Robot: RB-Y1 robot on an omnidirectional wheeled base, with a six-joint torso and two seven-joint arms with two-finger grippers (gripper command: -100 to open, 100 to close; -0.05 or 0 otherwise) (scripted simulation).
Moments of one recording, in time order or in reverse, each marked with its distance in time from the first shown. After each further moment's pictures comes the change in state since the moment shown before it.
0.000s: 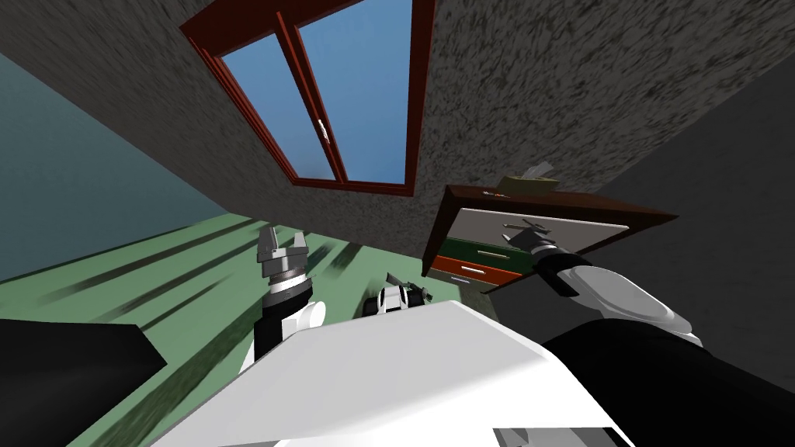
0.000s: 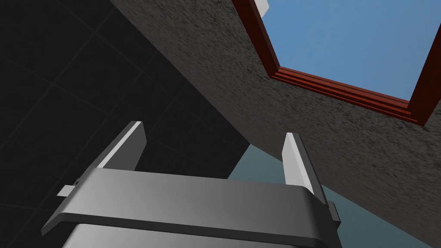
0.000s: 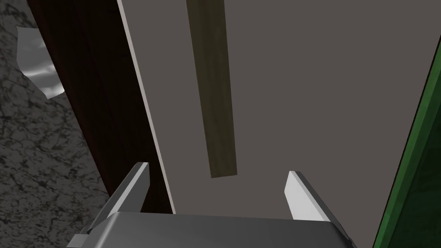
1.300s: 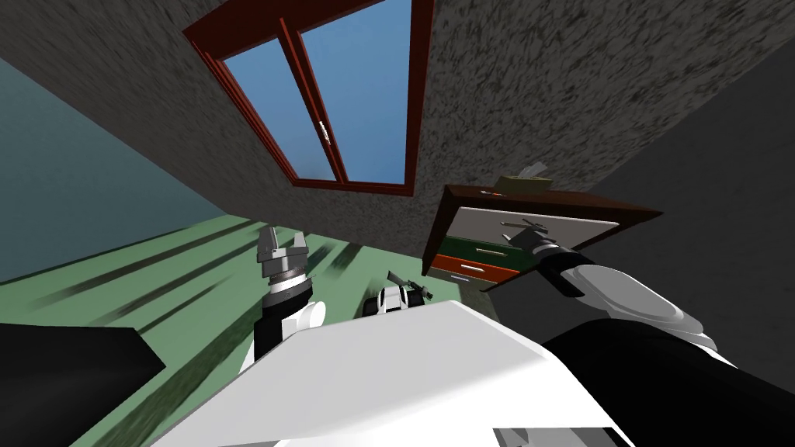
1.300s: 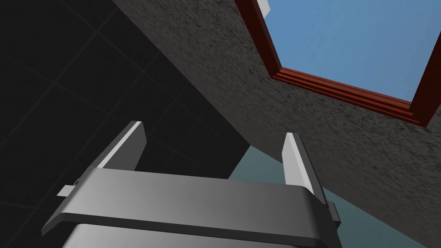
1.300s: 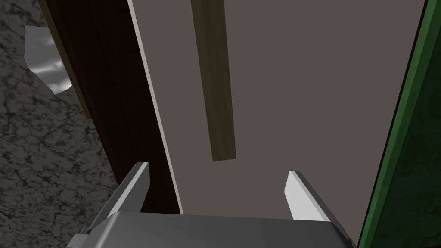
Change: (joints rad) left arm 0.000 0.000 0.000 0.000 0.000 0.000 0.000; right arm 0.025 -0.032 -0.001 -0.004 -0.007 -0.008 -0.030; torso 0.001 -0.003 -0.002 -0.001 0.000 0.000
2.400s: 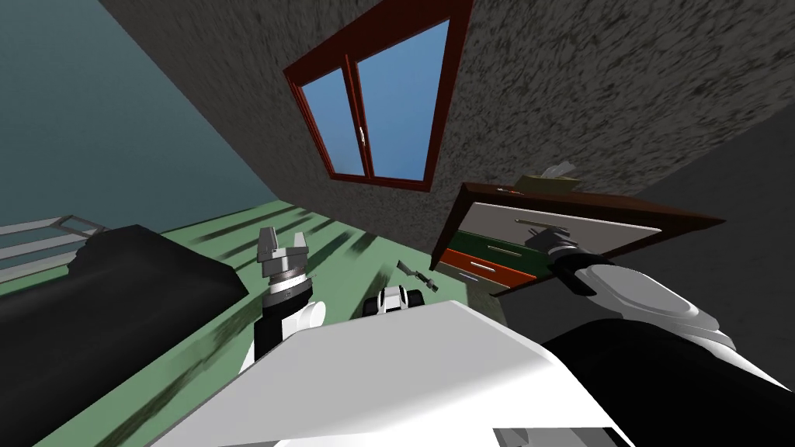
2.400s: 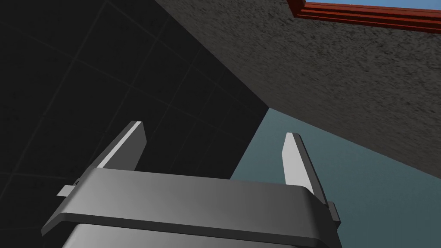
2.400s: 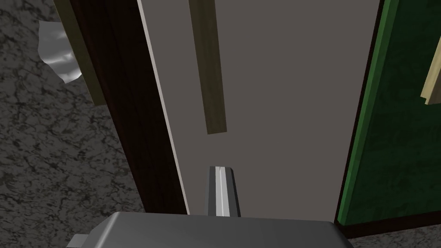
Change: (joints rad) left arm -0.001 0.000 0.000 0.000 0.000 0.000 0.000; right arm -0.042 -0.054 -0.024 0.187 -0.013 0.033 -0.012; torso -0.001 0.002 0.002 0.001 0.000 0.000
